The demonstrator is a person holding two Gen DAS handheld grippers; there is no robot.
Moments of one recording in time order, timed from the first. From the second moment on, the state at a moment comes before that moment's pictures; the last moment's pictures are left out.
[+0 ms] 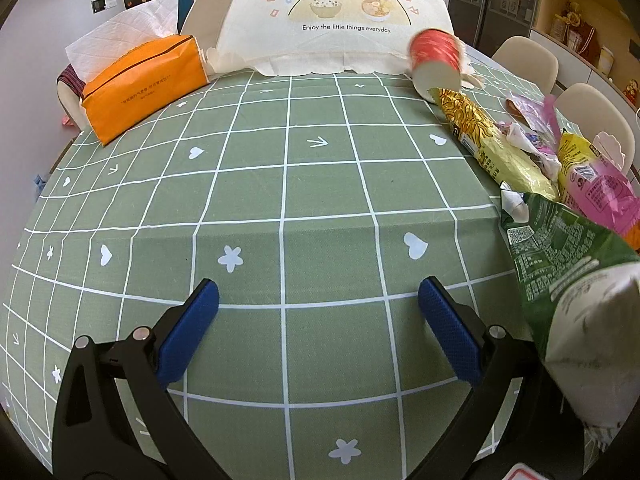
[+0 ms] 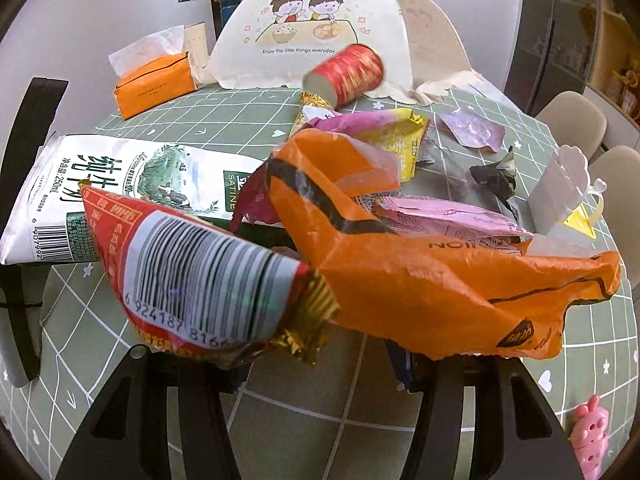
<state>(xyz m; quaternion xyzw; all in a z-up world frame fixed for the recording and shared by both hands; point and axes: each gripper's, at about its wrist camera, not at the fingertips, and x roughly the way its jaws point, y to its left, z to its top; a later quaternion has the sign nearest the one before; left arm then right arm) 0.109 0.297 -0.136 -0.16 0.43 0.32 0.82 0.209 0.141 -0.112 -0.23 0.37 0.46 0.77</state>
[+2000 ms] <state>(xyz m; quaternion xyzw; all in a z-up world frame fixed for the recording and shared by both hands) 0.110 0.297 -0.135 -0.16 0.44 0.32 0.82 0.209 0.141 -0.112 -0.23 0.37 0.46 0.77</state>
